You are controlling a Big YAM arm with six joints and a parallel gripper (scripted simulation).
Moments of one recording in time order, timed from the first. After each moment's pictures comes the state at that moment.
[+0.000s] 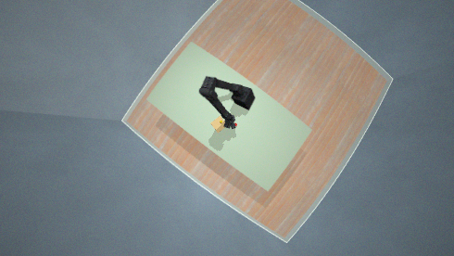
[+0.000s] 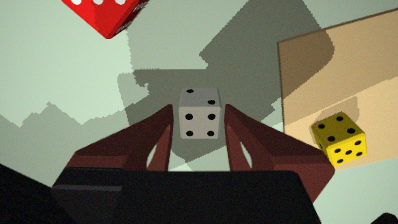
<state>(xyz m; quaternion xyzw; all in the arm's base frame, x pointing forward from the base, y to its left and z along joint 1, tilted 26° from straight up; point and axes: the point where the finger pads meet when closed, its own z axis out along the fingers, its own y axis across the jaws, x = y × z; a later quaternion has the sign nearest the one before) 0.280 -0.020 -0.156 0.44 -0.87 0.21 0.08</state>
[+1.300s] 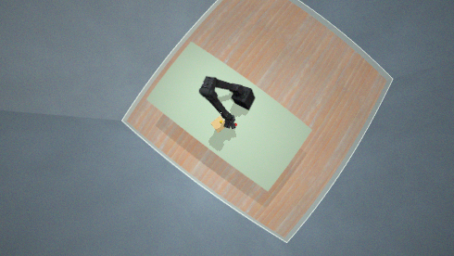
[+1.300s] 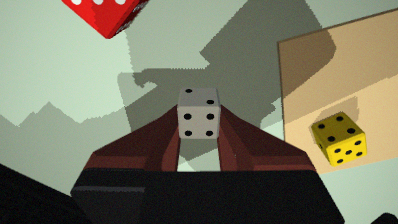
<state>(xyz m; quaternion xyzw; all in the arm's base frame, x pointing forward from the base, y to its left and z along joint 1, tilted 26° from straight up) 0.280 -0.020 -0.156 0.44 -0.87 0.21 0.08</state>
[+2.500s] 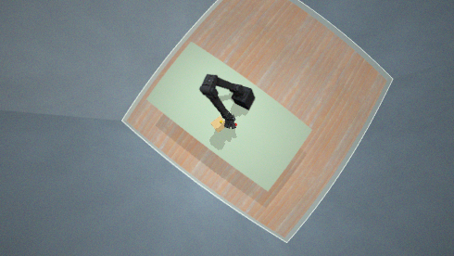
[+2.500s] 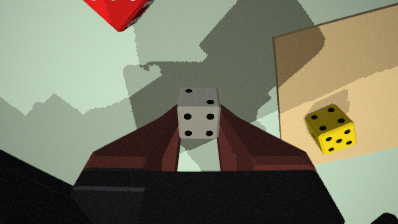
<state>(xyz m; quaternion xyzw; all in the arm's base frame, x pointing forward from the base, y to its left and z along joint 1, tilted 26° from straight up) 0.279 -0.014 -0.145 0.44 -0.87 0.21 0.08</state>
